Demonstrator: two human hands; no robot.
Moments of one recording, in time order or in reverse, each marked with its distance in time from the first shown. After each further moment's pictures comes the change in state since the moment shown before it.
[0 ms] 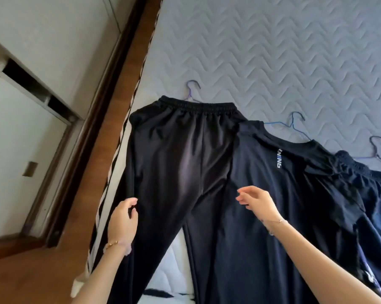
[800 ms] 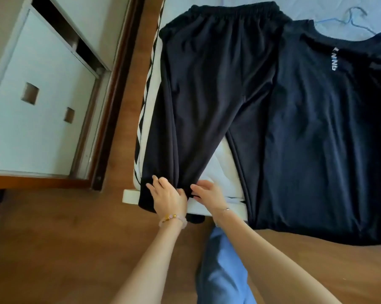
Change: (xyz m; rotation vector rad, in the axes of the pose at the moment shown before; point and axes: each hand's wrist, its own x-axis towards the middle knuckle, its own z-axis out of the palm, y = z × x) left_hand -0.143 -0.130 0.053 0.333 0.045 -0.152; right_hand -0.144 0.126 0.287 0.400 -0.263 0.139
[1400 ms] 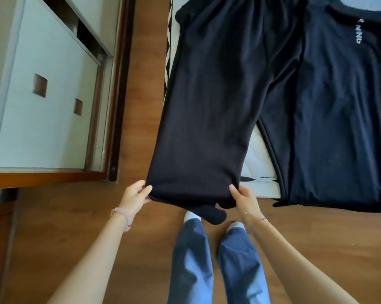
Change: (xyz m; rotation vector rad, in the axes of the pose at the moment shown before) left_hand 0.079 -0.158 -0.113 -0.585 -0.574 -0.095; right_hand -0.040 0.045 0.031 0.065 0.252 0.024
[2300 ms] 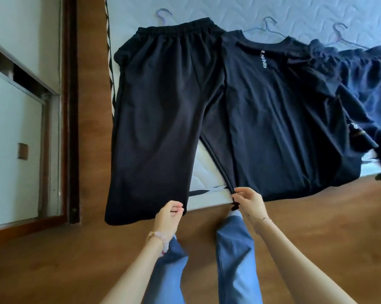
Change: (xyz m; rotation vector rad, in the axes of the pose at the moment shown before) left_hand -0.038 0.048 0.151 0.257 -0.178 0.191; right_hand -0.018 -0.022 -0.120 -0.165 0.346 0.004
